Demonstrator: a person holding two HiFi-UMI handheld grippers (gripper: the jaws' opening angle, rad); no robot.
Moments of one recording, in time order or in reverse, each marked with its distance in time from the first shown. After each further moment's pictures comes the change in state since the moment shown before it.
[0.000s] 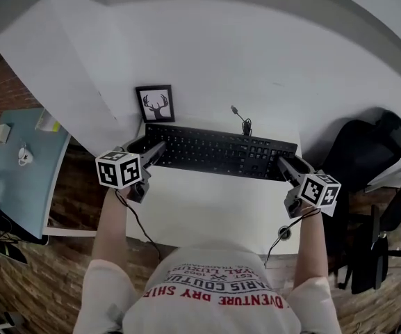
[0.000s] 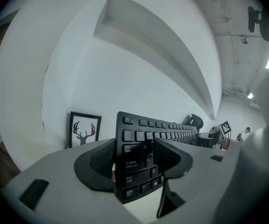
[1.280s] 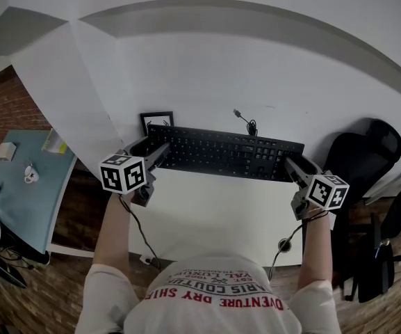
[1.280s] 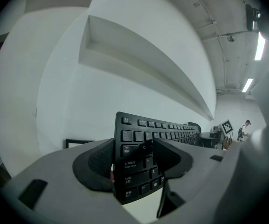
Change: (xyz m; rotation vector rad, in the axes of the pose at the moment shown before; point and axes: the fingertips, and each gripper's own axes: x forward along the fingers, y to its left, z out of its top) left arm -0.028 -0.042 0.077 0.096 -0.134 -0.017; right arm -0.041 0.030 0.075 -0.078 -0.137 0.009
